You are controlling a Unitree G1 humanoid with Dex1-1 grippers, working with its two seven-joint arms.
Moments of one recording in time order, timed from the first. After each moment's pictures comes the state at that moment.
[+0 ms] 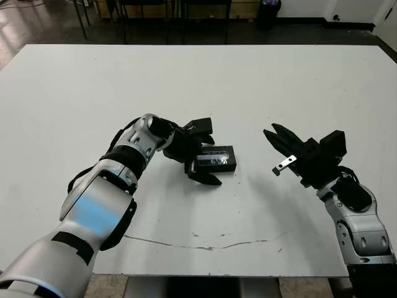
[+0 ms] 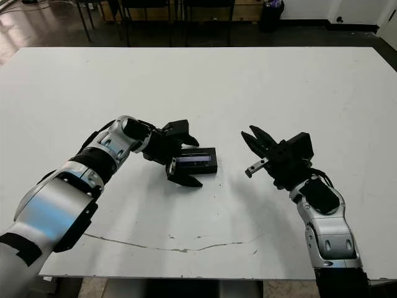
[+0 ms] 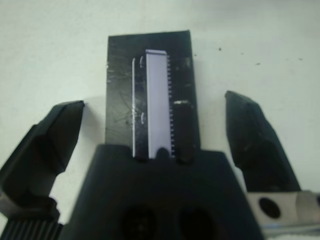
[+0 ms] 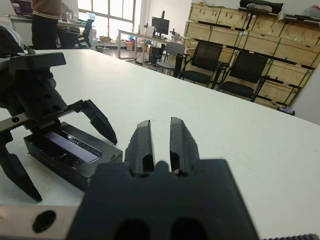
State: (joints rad) left arm -1.01 0.16 -0.39 1.19 0.19 -0.15 -1.20; right arm -0.10 -0.40 -0.02 -0.09 0.20 0.04 0.51
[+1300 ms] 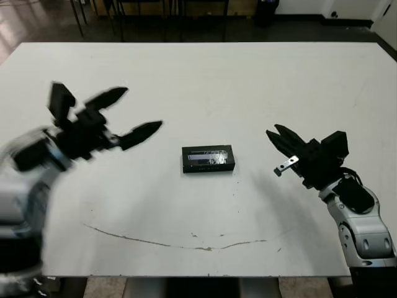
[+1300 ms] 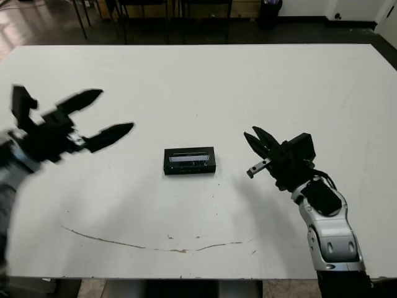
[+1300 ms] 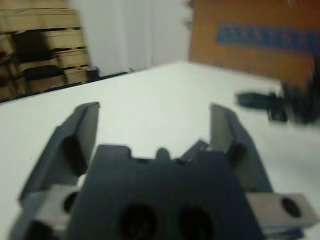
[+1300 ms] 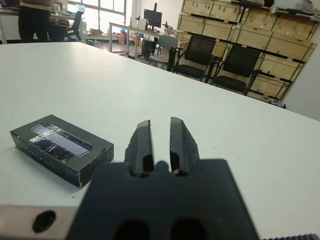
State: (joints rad) left arm -0.18 0.31 0.10 -0.41 -0.45 0.51 -0.47; right arm -0.09 -0.41 -0.03 -0.11 0.18 0.06 0.47
